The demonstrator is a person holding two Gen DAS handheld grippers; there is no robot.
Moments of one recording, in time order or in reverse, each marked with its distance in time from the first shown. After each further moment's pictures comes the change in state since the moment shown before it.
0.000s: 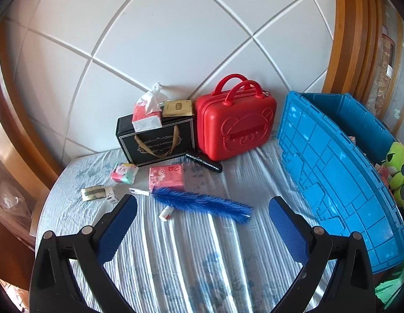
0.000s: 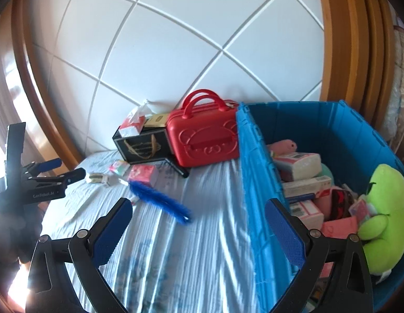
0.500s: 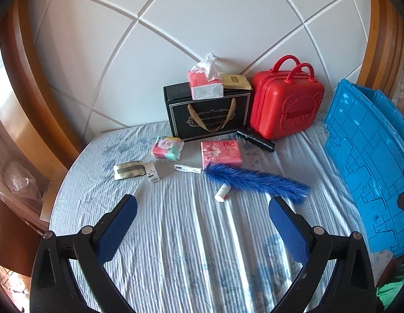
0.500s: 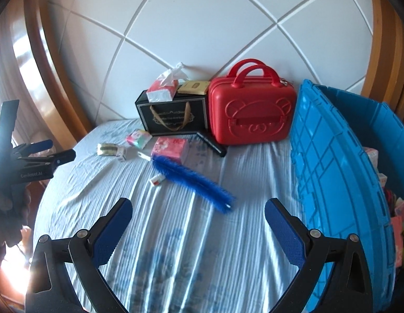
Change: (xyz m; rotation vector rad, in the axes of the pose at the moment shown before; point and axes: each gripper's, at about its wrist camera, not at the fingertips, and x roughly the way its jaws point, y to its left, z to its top) left arm 0.044 0.143 -0.042 -0.057 0.080 0.076; right arm 0.103 0.116 -0.030 -0.108 0.126 0.016
